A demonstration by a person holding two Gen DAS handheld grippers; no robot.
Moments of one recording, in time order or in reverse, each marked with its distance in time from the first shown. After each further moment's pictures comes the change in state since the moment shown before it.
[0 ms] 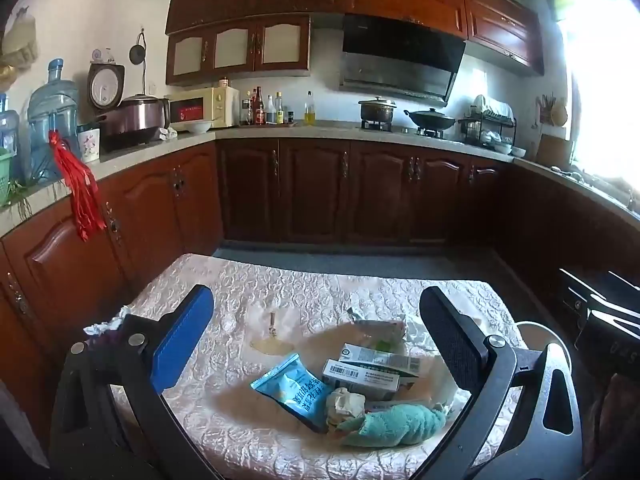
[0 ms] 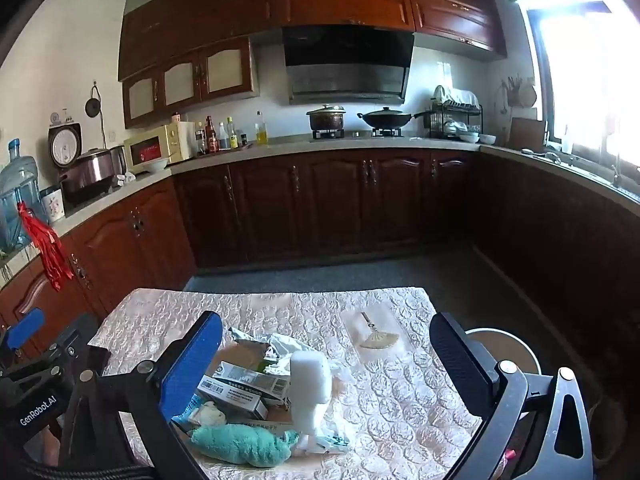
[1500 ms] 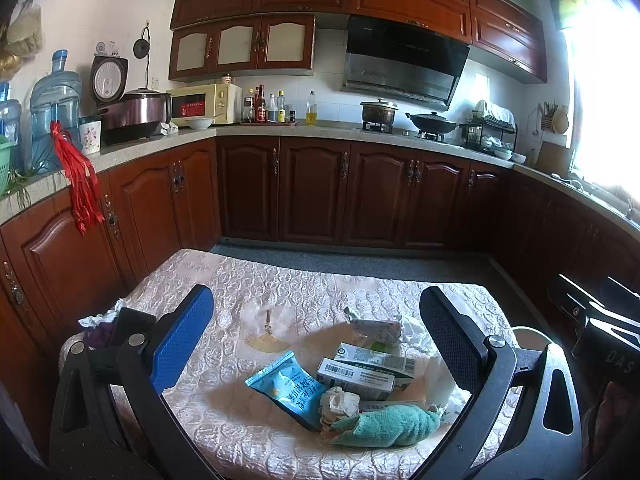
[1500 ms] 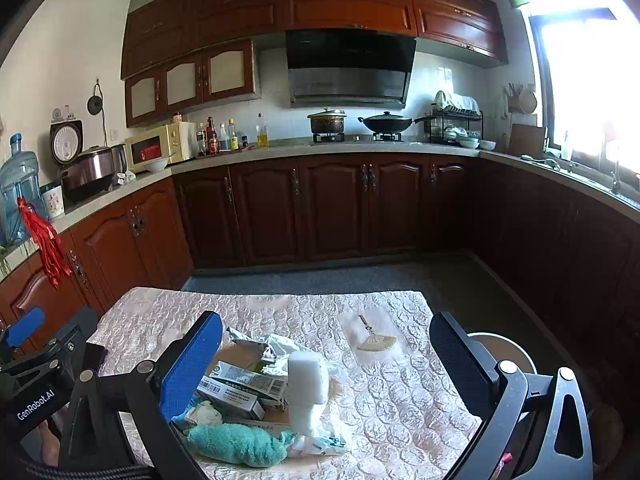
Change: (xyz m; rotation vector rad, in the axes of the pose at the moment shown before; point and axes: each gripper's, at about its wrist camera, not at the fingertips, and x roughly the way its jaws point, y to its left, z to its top) left arm -0.001 0.004 0.002 -0.029 0.003 -0.006; right arm -0.003 0.001 0.001 -0.017 -0.008 -0.004
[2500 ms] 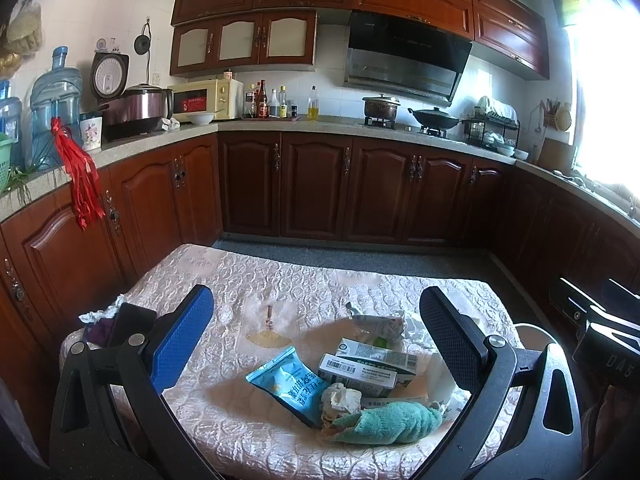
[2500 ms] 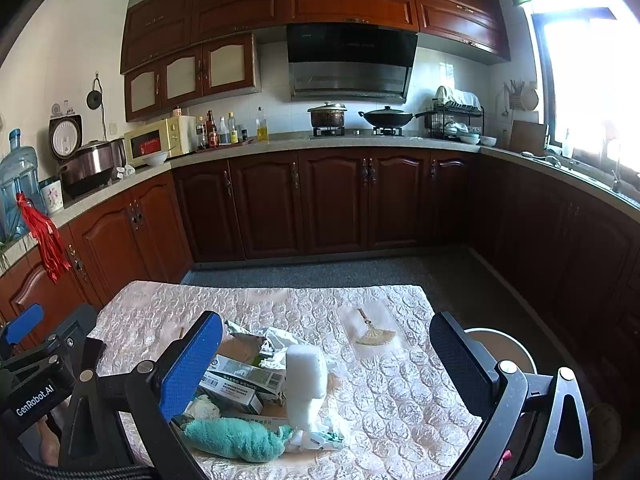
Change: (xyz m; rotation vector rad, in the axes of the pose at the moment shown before) left arm 0.004 -0.001 -0.004 -0.003 0.016 0.004; right arm 0.001 0.000 -0.001 -0.006 0.028 -0.002
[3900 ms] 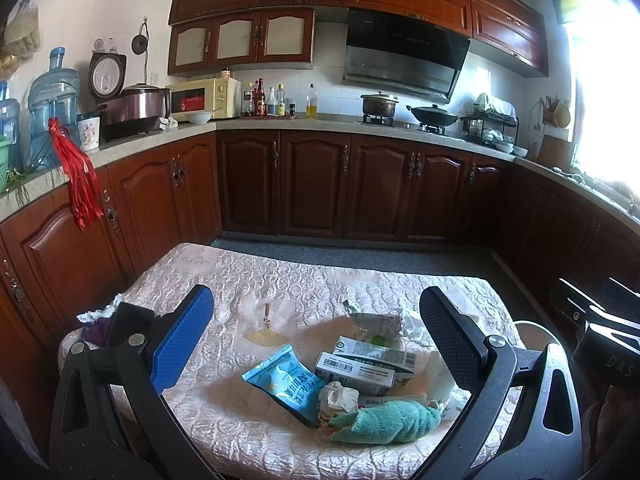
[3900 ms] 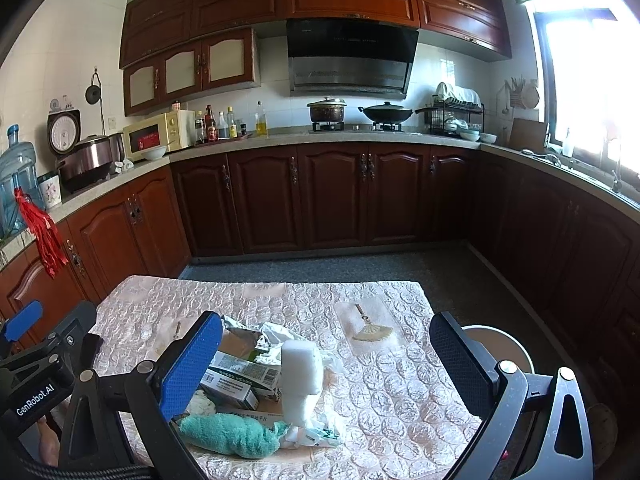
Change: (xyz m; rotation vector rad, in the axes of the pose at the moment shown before) left arm 0.003 -0.004 -0.003 0.003 0.009 -0.003; right arm 0.006 -0.003 -0.003 -0.004 0.017 -0.003
